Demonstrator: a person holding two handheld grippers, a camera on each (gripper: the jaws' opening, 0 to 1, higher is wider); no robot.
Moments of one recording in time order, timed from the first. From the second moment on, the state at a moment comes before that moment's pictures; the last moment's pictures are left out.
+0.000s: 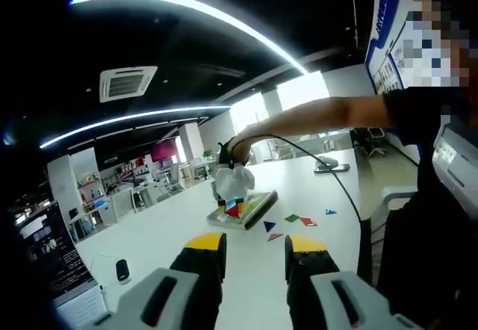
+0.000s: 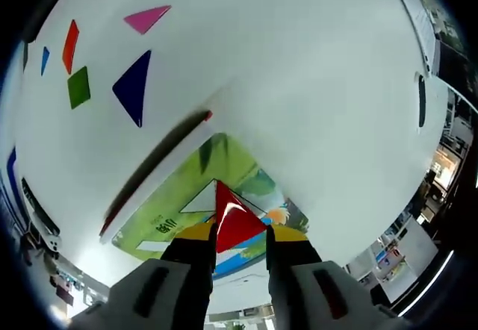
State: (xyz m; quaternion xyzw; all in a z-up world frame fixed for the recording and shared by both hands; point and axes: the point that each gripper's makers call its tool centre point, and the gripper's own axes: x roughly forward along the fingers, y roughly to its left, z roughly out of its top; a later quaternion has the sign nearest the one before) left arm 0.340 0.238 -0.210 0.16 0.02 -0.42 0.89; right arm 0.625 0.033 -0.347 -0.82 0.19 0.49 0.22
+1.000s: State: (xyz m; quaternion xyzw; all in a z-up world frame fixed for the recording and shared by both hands) left arm 0.340 0.241 -0.209 0.16 0.02 -0.42 0.89; right arm 0.628 0.034 -0.353 -0.84 0.20 0.47 0.18
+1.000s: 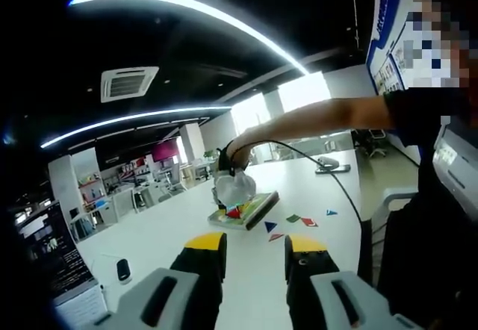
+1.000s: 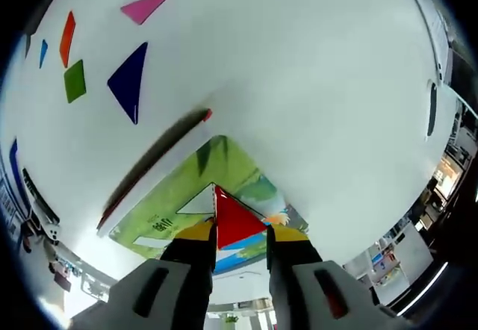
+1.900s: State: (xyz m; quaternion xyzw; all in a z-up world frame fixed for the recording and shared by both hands) left arm 0.340 0.242 -0.206 0.16 0.01 -0.42 0.90; right arm 0.633 0.033 -0.350 -0.85 0.22 0.45 0.16
